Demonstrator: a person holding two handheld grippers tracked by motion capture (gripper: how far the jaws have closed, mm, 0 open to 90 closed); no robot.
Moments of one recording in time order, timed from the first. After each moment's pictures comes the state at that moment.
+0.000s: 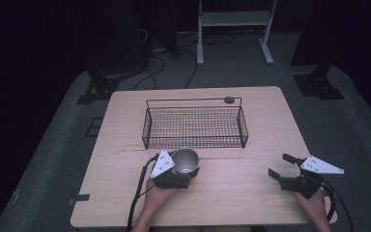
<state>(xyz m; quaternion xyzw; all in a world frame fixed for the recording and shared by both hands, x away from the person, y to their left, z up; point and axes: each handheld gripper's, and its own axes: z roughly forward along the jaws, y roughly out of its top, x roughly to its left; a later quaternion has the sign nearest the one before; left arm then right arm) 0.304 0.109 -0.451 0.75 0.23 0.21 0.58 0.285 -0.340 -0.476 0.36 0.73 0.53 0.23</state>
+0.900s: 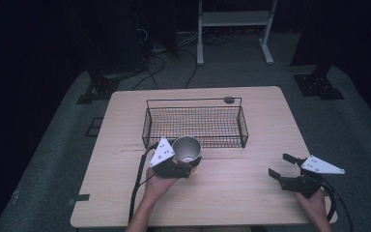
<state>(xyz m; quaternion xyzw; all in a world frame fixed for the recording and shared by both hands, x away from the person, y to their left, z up) 0.318 0.104 -0.413 0.74 0.21 0.22 0.60 0.285 -0.341 -0.476 0.36 0.73 0.53 0.23</state>
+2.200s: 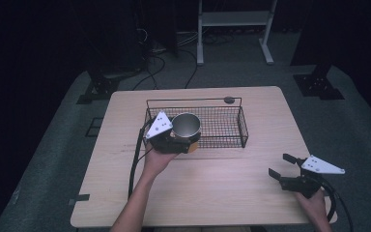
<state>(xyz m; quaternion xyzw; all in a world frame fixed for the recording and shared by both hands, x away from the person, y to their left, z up) 0.367 0.107 -0.365 0.73 0.21 0.21 0.61 0.285 -0.341 -0.475 0.36 0.73 0.53 0.23</state>
